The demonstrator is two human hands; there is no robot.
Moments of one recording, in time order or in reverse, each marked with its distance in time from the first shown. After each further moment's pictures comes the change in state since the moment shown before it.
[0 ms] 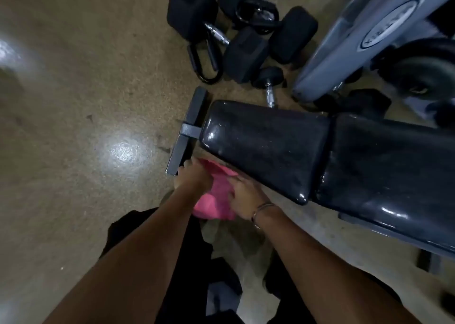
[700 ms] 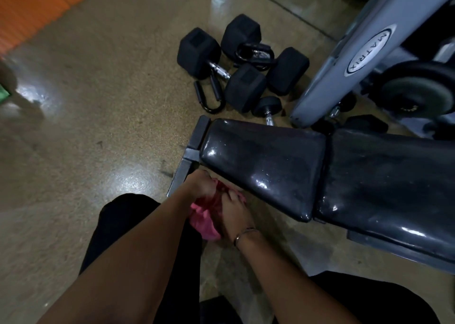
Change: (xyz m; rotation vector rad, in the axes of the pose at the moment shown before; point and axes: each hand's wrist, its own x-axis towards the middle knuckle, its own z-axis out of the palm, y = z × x) left_hand -0.022 0.019 -0.024 -0.260 -0.016 0.117; right_hand 0.020 0.003 0.064 -0.040 0.221 0.024
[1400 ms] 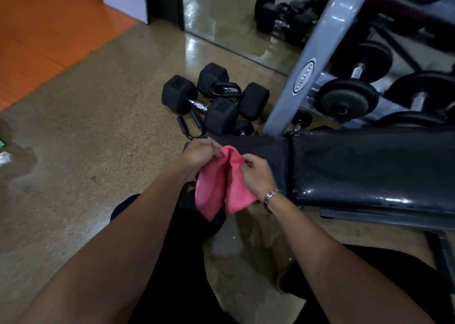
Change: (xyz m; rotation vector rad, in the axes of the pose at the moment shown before) left_hand -0.094 0.069 -0.056 -0.648 0.000 0.354; right_hand -0.067 -0.017 -0.157 0.718 0.461 0.108
